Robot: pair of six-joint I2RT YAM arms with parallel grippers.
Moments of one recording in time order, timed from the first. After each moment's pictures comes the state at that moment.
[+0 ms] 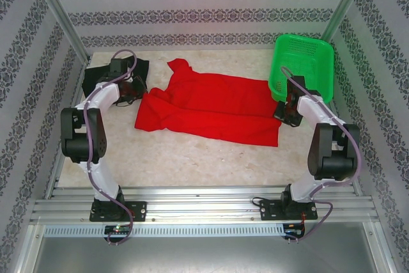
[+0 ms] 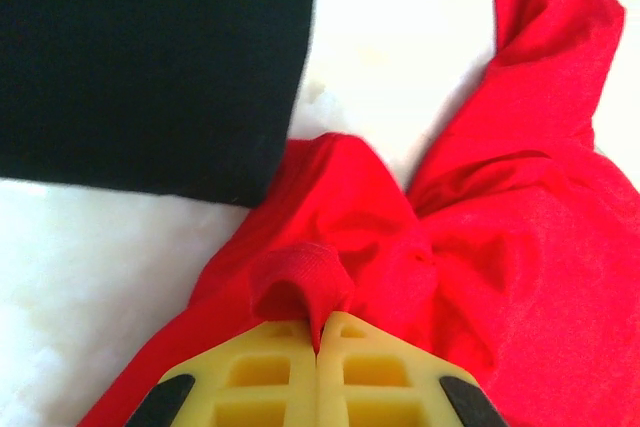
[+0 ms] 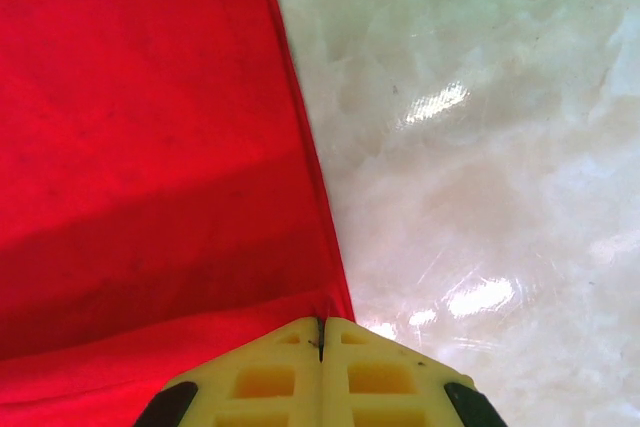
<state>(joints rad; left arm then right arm) 0.04 1.86 1.37 -0.48 0.28 -0.63 -0.08 1.64 1.10 -0.75 -0.02 0.41</state>
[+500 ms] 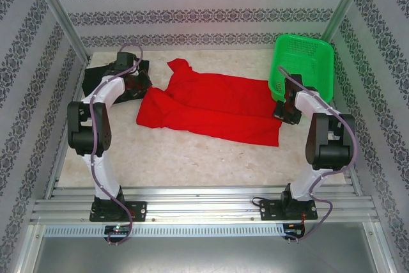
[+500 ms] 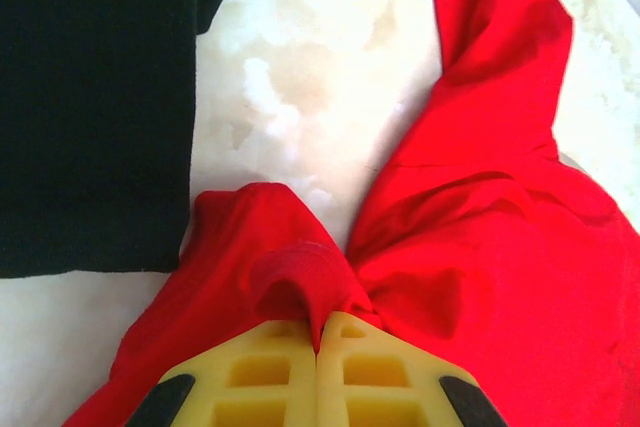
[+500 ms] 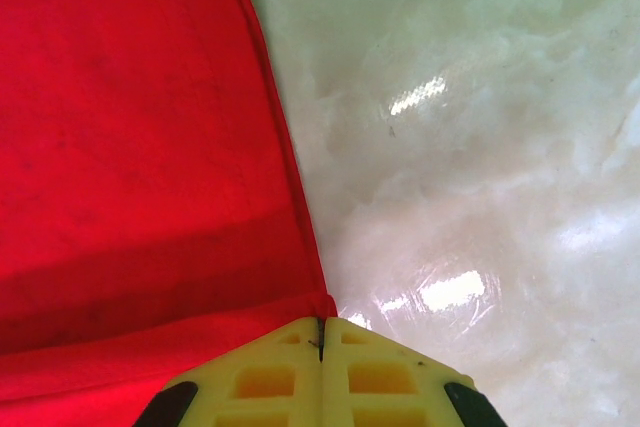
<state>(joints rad) 0.01 1.97 1.51 -0.50 0.28 -0.61 -0.08 1.75 1.16 -0.76 0.01 0.37</state>
